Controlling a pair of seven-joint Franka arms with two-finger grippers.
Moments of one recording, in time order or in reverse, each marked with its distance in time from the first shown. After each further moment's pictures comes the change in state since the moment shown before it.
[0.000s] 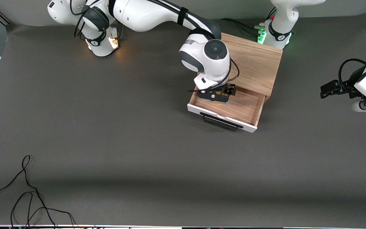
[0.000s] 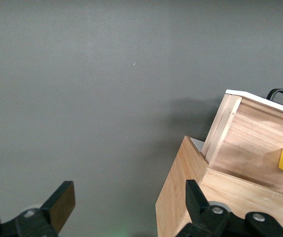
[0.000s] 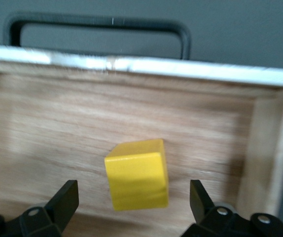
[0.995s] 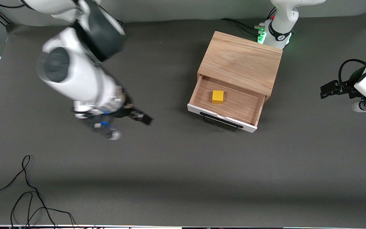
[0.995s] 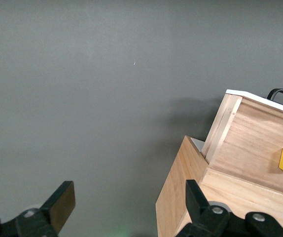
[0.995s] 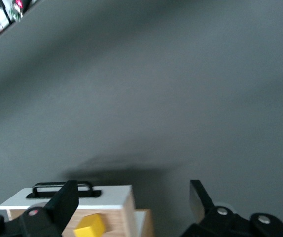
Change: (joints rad) left arm -0.003 0.002 0.002 0.000 0.000 0.000 0.000; right arm -0.545 -0.440 -0.014 -0.196 0.140 -0.260 -0.341
